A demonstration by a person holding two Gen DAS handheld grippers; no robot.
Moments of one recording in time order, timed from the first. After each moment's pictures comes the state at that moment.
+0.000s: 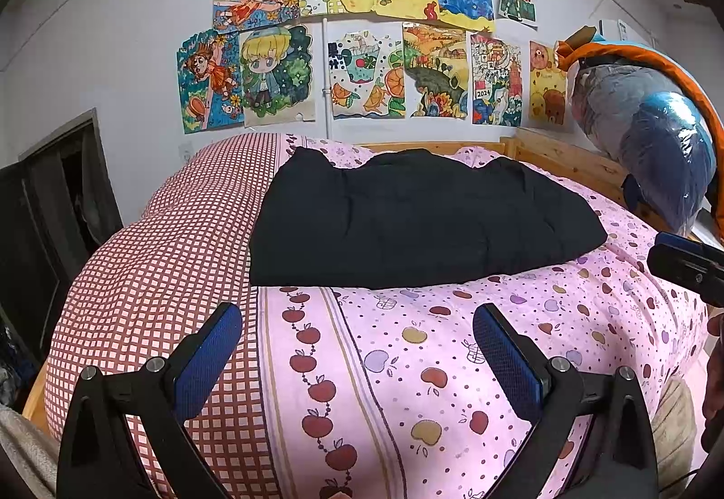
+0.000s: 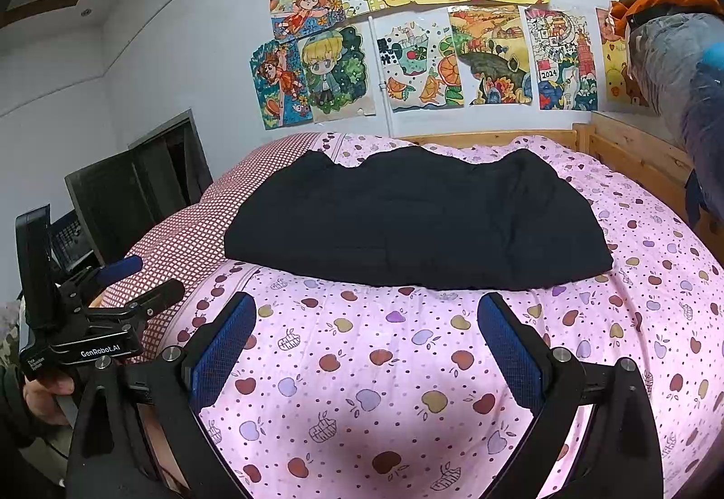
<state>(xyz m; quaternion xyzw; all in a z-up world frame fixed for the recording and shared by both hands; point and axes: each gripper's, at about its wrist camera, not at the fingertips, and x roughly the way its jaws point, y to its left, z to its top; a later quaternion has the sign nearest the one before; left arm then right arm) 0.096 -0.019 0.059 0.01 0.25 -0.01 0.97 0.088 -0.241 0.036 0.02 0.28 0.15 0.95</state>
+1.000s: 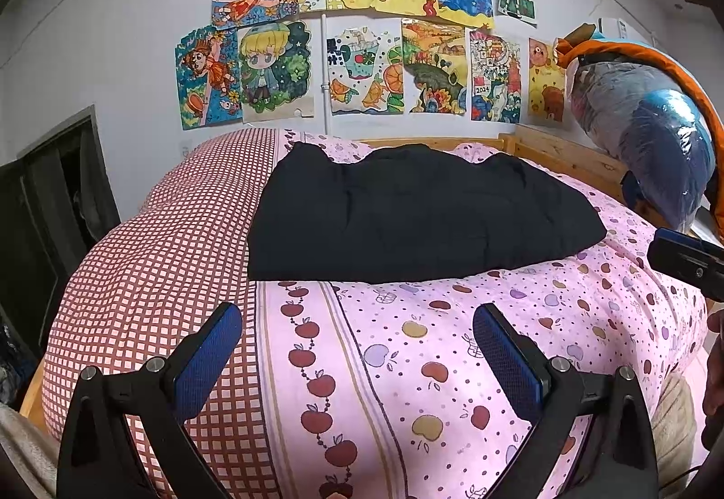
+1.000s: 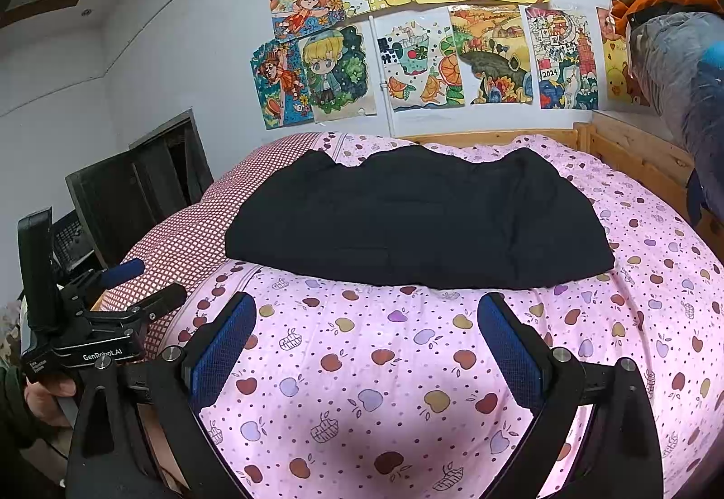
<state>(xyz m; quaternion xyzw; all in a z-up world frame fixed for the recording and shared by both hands) 0.095 -0.017 0.050 0.01 0.25 -0.01 0.97 0.089 -0.241 0.036 0.03 0.28 0.15 0.95</state>
